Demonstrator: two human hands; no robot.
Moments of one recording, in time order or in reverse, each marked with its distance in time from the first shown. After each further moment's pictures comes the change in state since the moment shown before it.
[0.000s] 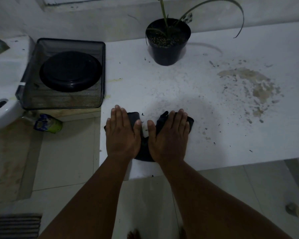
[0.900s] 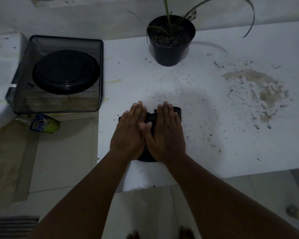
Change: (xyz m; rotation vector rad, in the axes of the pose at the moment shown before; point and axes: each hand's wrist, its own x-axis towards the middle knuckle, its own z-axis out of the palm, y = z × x) left_hand 0.036 -0.004 0.010 -0.087 -0.085 0.411; right_hand 0.036 -0.003 0.008 0.066 -0.097 -0.304
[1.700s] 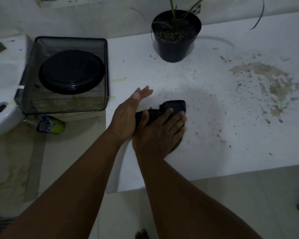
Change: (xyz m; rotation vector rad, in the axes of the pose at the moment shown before) left_hand 0.025 0.001 -0.065 -0.936 -0.008 -0.196; right_hand 0.001 -0.084 0.031 0.027 0.236 0.618
